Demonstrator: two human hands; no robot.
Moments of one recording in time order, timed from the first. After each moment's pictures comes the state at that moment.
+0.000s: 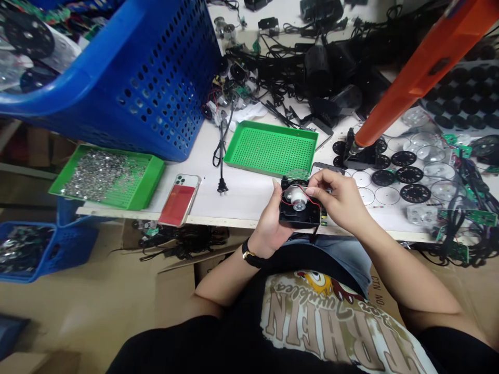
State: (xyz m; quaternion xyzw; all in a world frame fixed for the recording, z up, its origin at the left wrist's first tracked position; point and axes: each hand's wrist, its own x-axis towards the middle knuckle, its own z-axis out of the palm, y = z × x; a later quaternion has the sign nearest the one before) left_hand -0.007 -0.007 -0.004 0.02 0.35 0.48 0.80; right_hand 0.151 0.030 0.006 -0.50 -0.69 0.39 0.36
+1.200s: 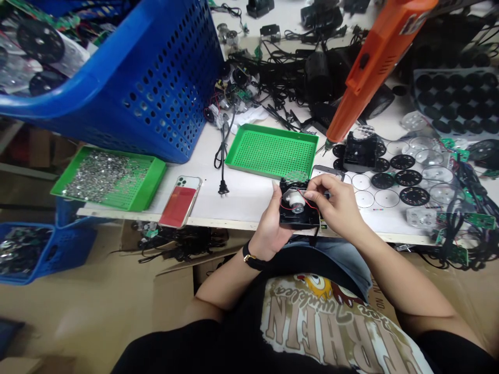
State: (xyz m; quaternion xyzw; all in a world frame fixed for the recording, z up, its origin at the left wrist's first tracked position) left_hand -0.003 -0.006 0.005 0.00 0.36 0.49 0.79; right_hand 0.144 0.023 0.001 -0.49 -0.70 0.34 0.40
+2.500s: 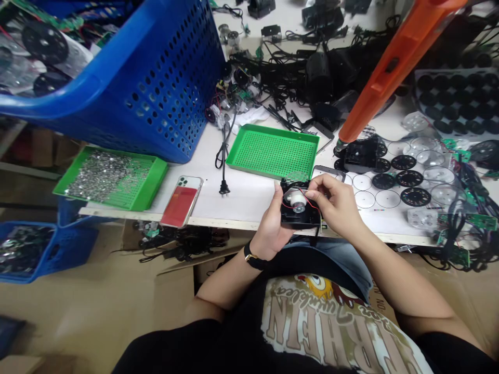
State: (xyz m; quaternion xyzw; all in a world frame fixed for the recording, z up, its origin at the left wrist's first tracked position) left_hand -0.005 -0.005 0.001 -0.02 0.37 0.50 0.78; right_hand 0.143 0.022 -0.003 -0.50 -0.66 0.39 0.40
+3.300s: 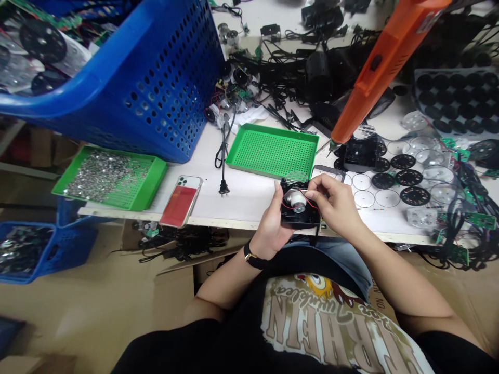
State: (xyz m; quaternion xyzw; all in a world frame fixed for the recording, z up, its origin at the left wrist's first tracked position) left_hand -0.005 -0.007 -0.009 0.01 0.36 0.51 0.78; right_hand 0.142 0.022 -0.002 -0.51 -0.68 0.37 0.38
